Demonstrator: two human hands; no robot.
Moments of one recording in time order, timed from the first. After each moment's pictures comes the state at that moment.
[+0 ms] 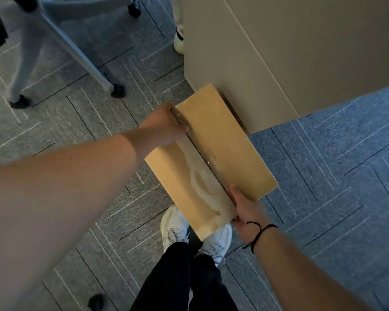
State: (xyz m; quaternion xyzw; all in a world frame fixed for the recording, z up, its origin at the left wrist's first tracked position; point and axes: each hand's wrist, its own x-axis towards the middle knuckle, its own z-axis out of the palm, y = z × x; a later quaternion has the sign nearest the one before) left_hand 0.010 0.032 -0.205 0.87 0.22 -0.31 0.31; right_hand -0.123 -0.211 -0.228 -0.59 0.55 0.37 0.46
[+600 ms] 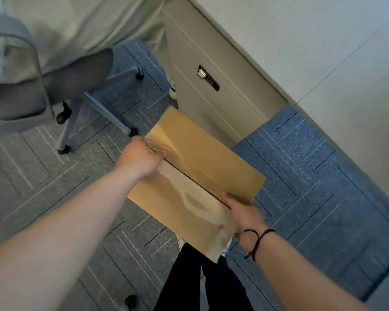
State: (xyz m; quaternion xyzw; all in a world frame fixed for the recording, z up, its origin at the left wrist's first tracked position) left_hand -0.046 0.061 0.024 0.86 0.31 -0.27 0.31; right_hand -0.140 -0.195 -0.005 -0.61 0.50 0.38 0.49
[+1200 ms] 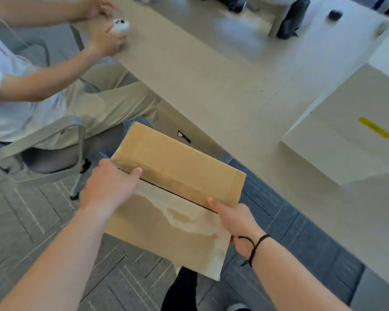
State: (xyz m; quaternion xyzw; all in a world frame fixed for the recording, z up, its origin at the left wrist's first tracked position) left_hand -0.111 0.055 0.296 0.91 0.31 -0.15 0.24; right_hand -0.167 -0.205 0.254 -0.68 0.38 0.29 0.56
